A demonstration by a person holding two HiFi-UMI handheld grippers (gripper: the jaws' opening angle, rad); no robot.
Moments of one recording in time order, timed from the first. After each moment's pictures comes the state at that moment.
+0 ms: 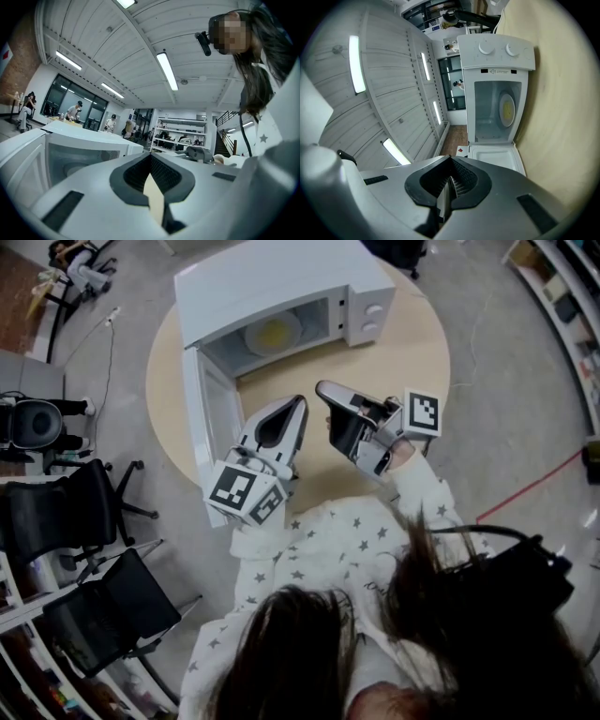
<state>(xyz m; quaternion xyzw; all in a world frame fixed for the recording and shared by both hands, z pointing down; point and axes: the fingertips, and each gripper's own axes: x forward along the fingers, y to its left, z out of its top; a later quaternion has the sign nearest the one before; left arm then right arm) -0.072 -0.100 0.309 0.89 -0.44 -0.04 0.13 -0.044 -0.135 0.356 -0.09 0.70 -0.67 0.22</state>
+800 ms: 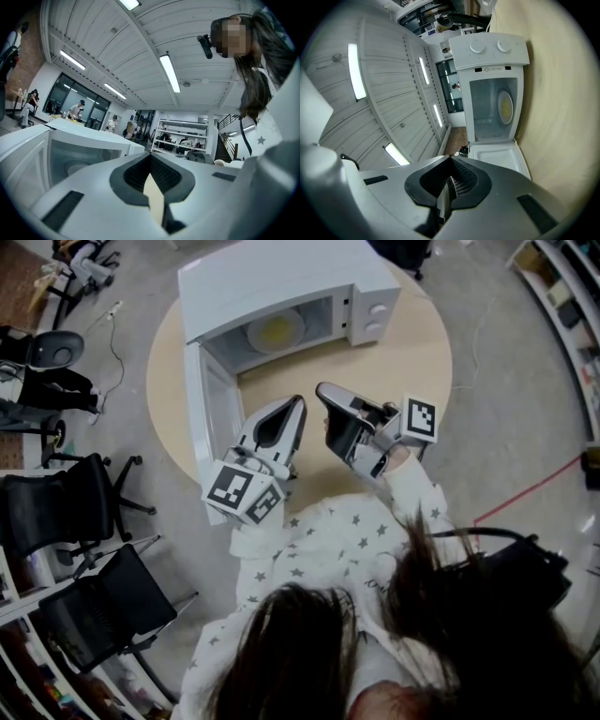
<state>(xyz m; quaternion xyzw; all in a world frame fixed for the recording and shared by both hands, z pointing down) -0.074 -0.104 0.316 0.88 -0.44 -0.05 0.14 -0.044 -0.137 0.367 -0.08 0.68 -0.69 0.25</state>
